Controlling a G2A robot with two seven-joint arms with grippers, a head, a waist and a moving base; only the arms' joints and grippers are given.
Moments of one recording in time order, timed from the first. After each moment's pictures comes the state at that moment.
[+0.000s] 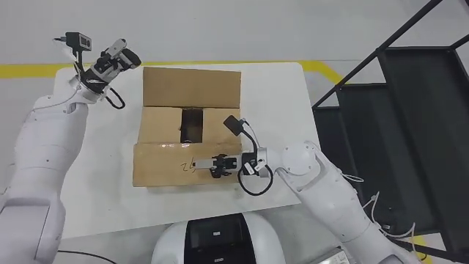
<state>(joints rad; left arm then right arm) 0.57 -1.15 -1.12 -0.61 -0.69 -0.73 -1.09 -1.29 -1.21 1.07 -1.76 0.06 0.09 0.98</state>
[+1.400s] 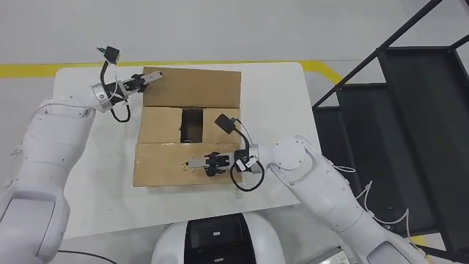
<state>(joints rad) 0.51 -1.18 -0.96 -0.51 -0.32 -0.81 -1.01 -1.20 -1.21 0.98 -1.68 0.08 0.07 0.95</state>
